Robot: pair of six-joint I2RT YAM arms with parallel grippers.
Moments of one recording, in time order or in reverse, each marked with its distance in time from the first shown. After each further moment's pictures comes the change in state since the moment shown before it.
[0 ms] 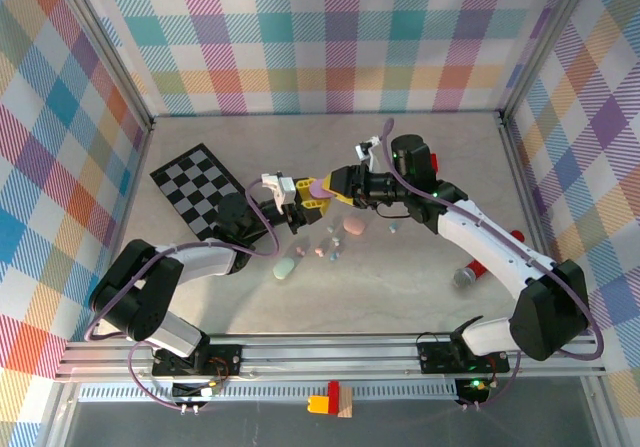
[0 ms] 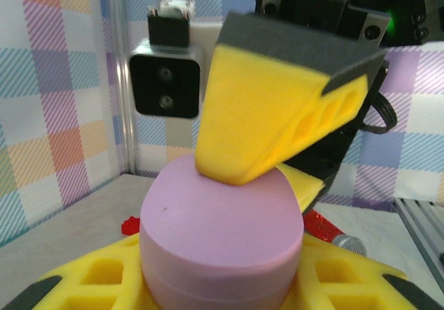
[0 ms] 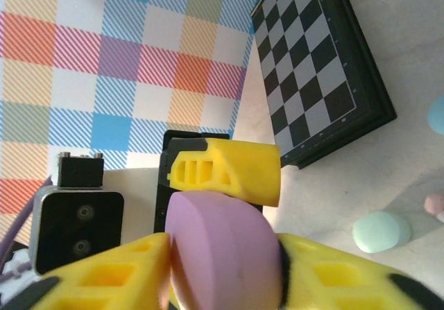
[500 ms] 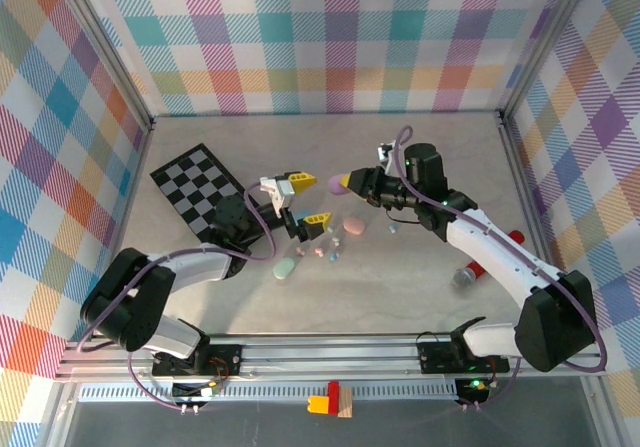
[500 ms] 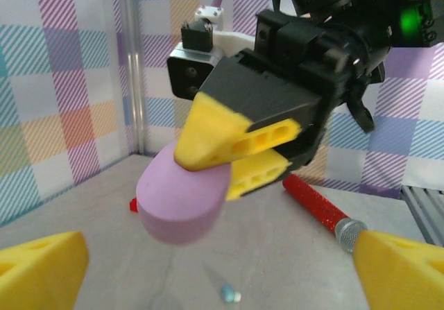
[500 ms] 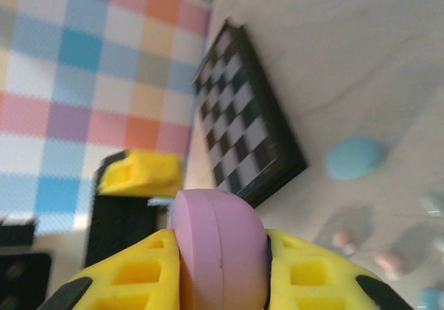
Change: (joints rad) left arm -0.001 -0.078 -0.050 -0.120 -0.044 0.046; right arm -0.092 -0.059 -0.118 0.017 0.214 -0.057
